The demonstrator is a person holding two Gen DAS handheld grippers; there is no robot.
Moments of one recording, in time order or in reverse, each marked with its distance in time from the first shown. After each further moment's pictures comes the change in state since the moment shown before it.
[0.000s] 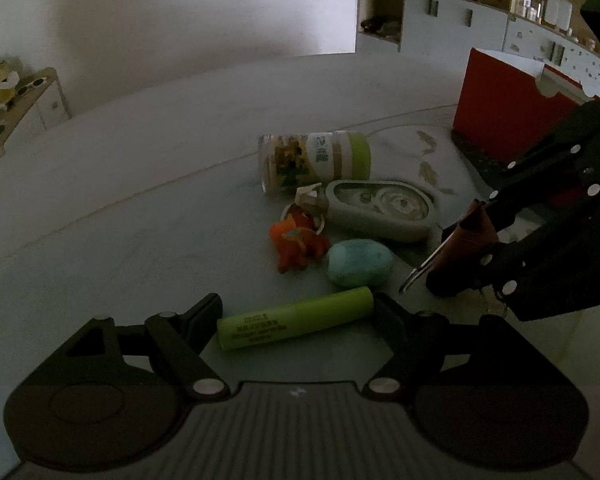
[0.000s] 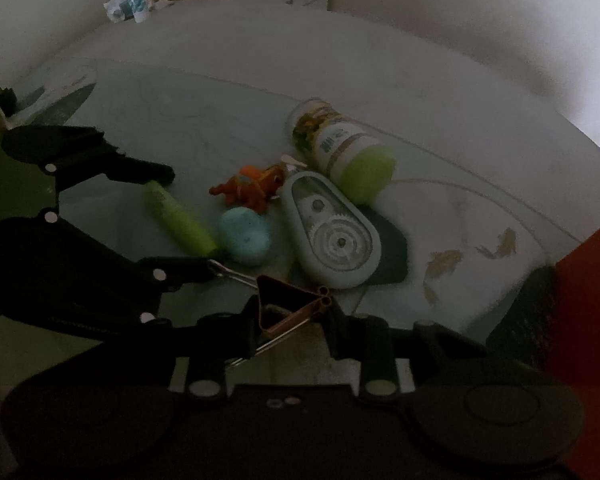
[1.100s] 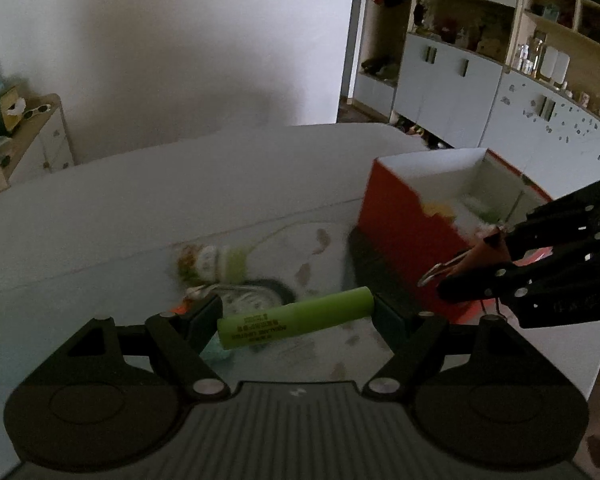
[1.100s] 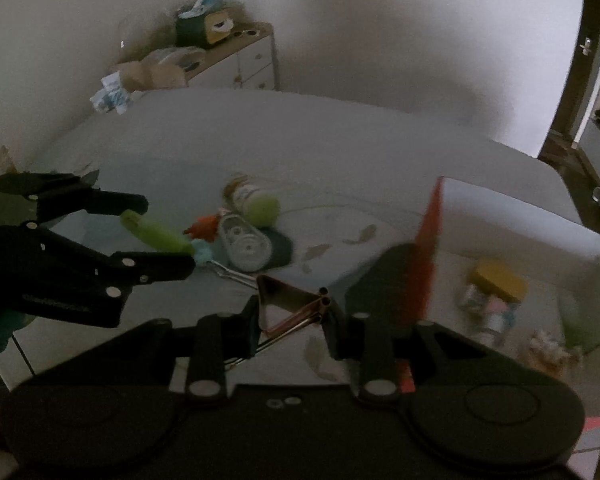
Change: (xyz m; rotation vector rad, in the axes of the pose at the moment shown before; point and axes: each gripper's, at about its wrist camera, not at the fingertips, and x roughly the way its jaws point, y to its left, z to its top) left arm -0.092 -0.102 0.079 -0.102 -0.081 -0.029; right arm -0.153 -0.080 -0.052 0.151 -0.173 -0.022
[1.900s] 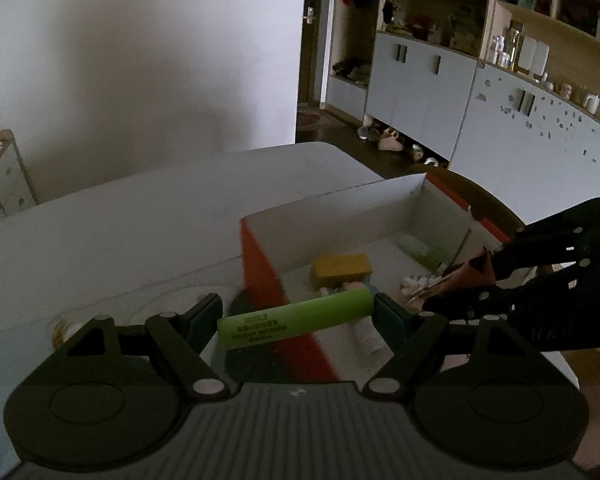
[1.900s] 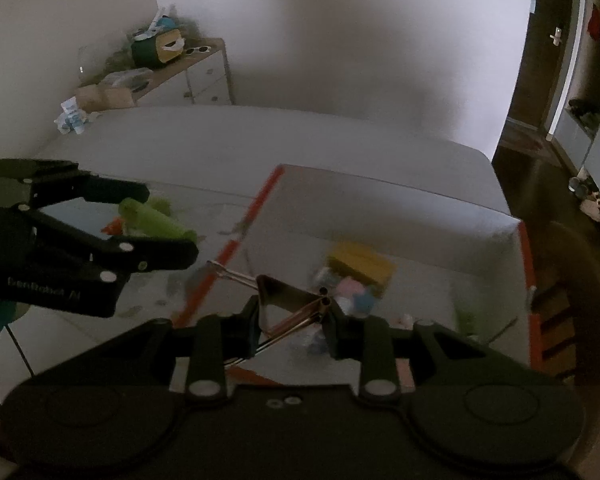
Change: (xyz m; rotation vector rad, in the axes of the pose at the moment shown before) left arm 0.063 -0.144 0.067 0.061 -0.009 -0.023; right arm -0.044 -0.143 -0.027 0.036 -0.022 -0.039
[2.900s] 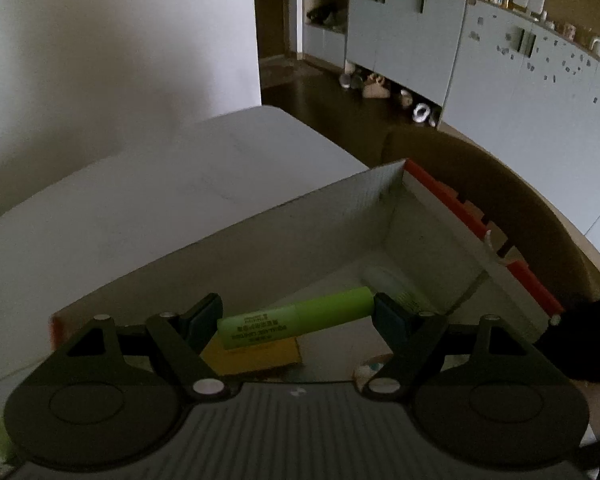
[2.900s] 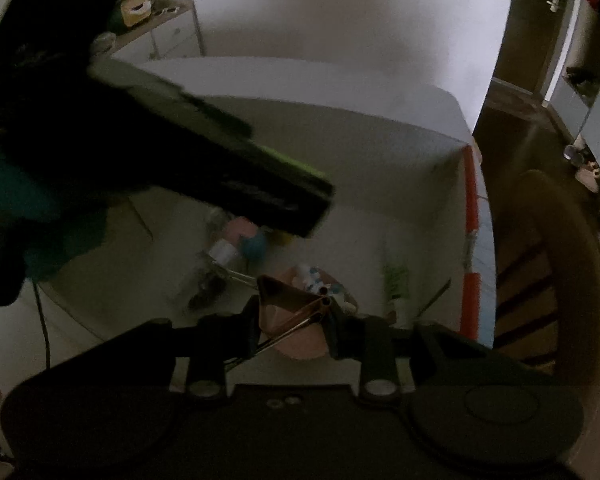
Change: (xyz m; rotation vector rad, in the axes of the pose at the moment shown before) left arm 0.172 -0.097 0.068 0.088 0.168 -0.001; right arm 0.045 -0.094 -0.025 -0.008 0.130 0.000
